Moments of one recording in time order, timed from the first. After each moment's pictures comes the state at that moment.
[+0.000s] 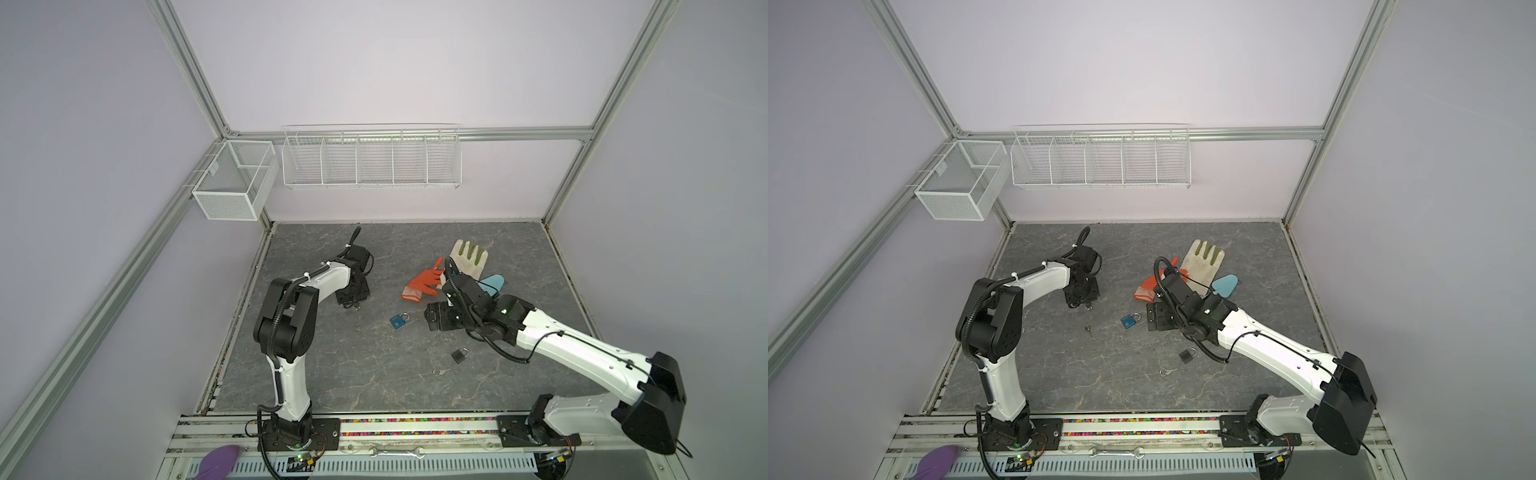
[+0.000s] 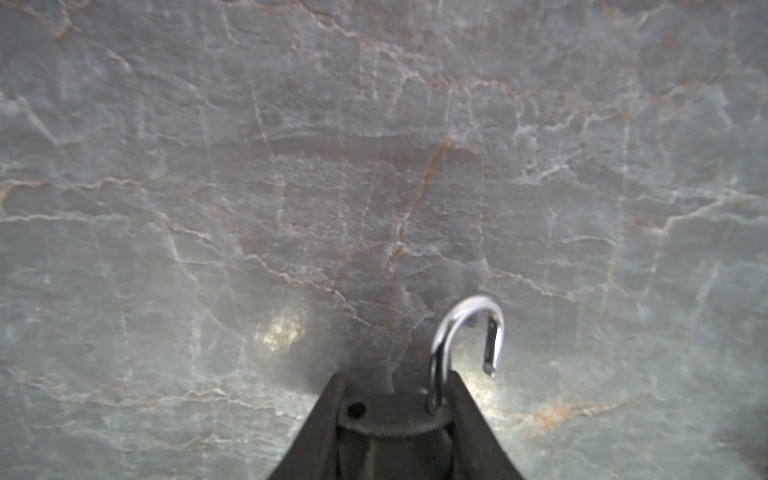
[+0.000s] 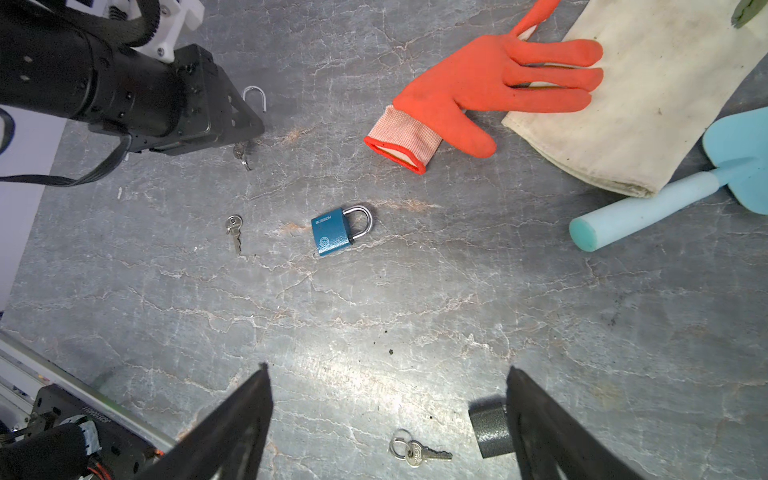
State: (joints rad) left arm -0.40 1.95 1.31 -0.69 -0.11 -0.63; right arm 0.87 1.31 1.07 -0.68 0.15 0.63
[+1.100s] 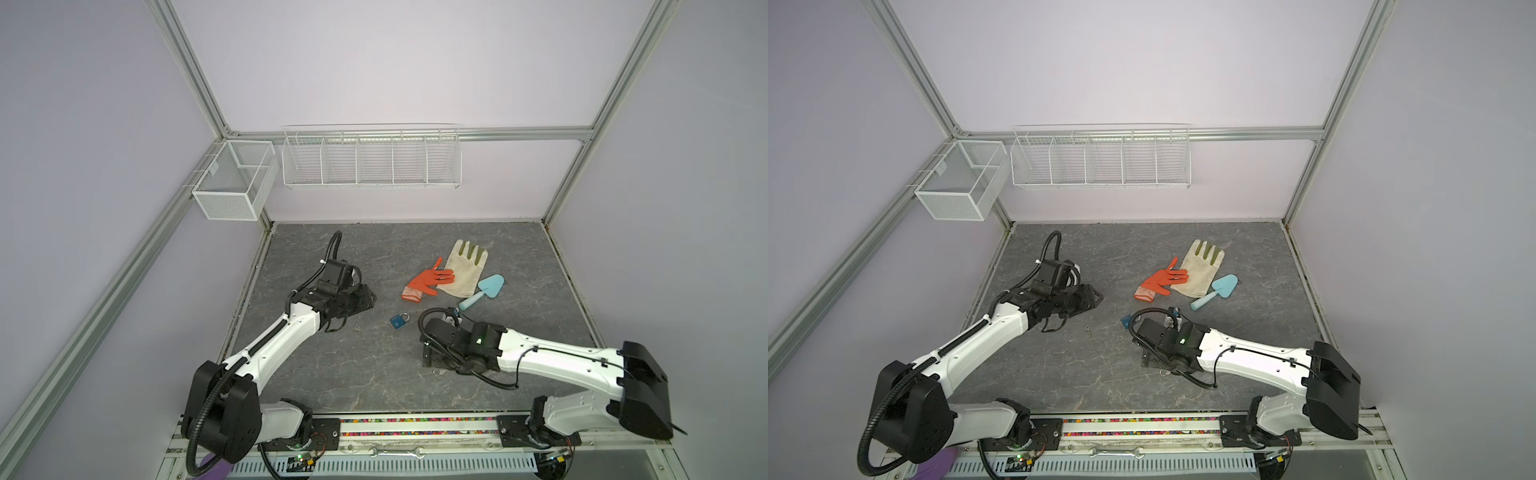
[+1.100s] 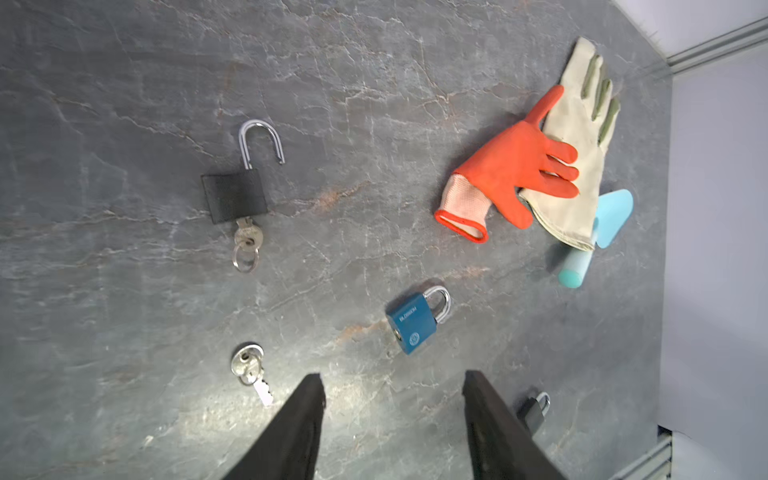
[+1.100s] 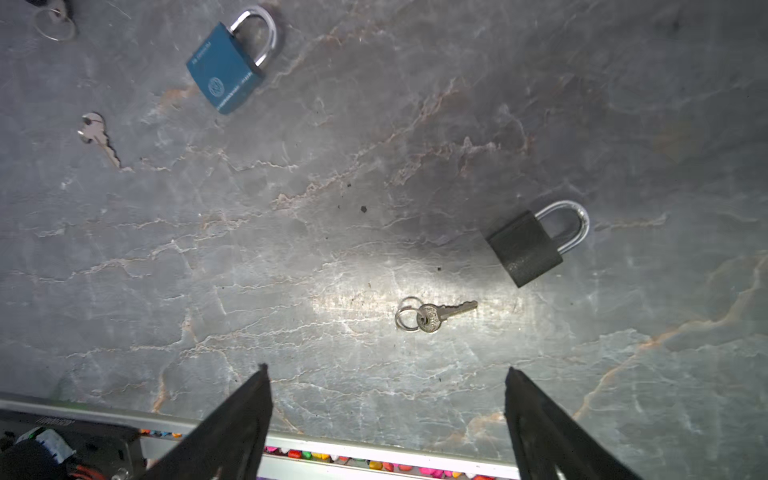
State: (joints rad) left arm -0.45 1.29 0.90 -0.48 0.22 -0.66; right arm 1.16 1.40 0.97 -0.85 0.22 1.24
